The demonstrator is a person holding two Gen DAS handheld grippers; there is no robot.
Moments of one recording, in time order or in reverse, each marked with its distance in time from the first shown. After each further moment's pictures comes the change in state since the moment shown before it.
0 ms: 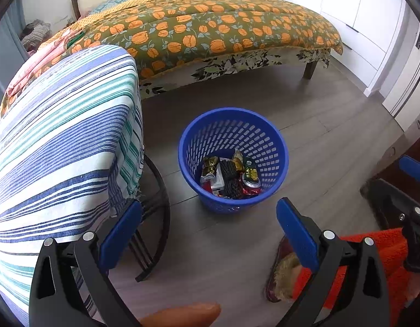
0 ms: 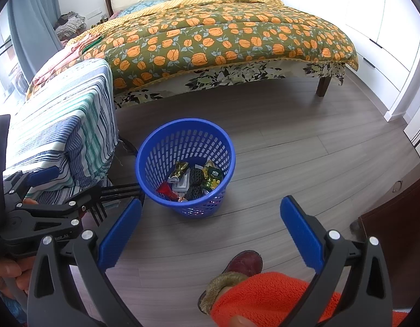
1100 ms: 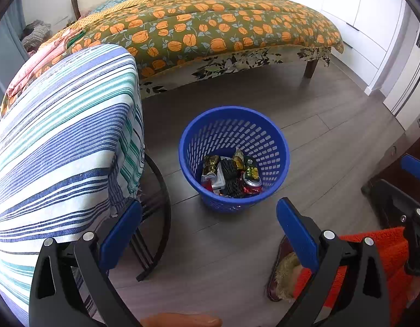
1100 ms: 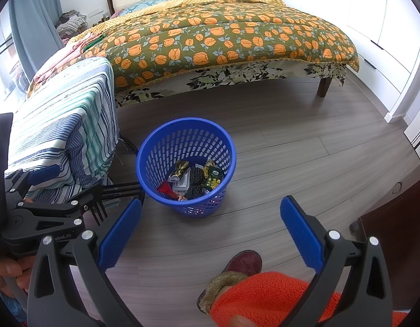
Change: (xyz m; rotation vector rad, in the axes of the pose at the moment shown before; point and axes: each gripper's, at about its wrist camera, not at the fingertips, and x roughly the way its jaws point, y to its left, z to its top) left arm 0.001 0.002 0.000 0.000 0.004 0.002; right arm -0.001 0.002 0.000 -0.003 0.001 0.001
